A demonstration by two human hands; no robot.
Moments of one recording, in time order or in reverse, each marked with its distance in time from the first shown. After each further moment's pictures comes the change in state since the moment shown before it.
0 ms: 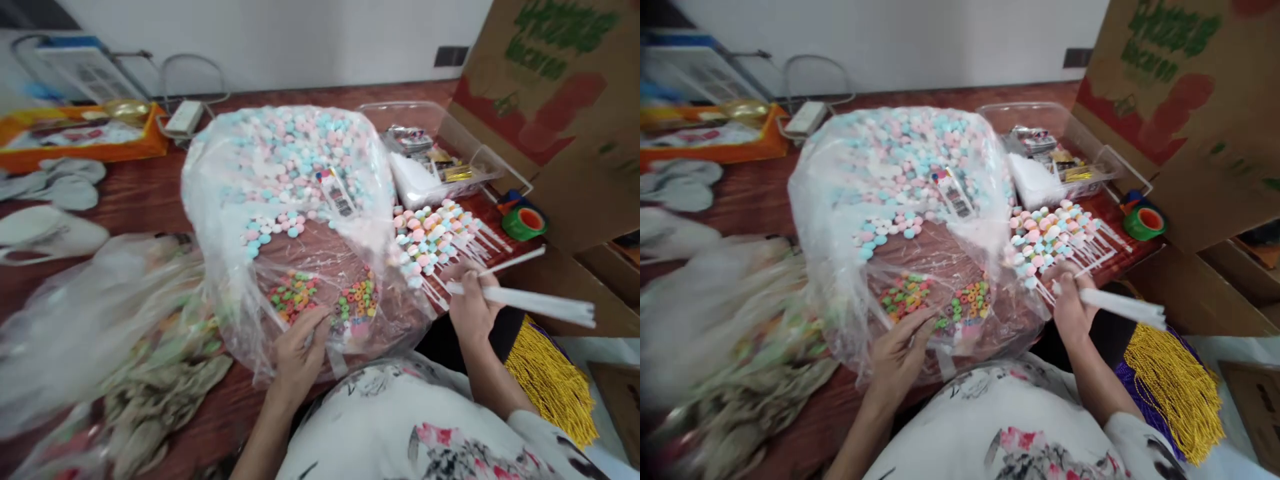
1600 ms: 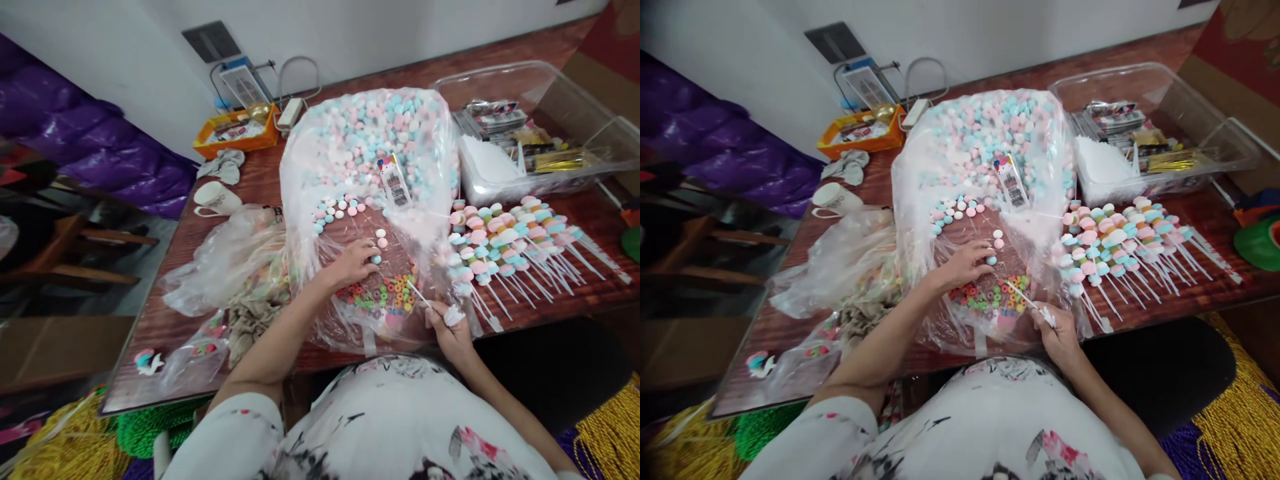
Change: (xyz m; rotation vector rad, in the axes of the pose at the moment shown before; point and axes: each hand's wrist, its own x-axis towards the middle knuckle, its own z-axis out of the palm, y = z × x) left_hand 0.116 -0.064 0.007 0.366 -0.673 0.019; right_hand -0.073 0.061 0.017 0.090 -0.786 0.244
